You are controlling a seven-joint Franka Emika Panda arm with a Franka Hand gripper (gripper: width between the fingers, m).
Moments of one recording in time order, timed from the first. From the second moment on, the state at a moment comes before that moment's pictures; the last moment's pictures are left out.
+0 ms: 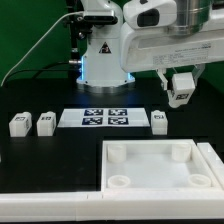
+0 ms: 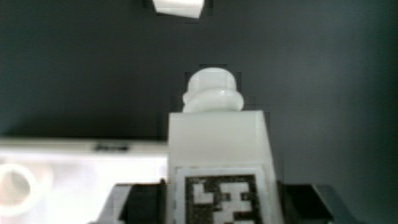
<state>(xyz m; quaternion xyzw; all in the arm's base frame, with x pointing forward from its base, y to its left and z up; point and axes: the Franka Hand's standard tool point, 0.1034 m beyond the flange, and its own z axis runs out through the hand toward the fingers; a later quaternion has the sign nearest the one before) 0.491 0.117 0.121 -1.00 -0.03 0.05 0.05</state>
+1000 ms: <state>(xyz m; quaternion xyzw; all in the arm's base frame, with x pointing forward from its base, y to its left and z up) 0.585 0.109 0.137 -0.97 -0.07 -0.25 0.05</state>
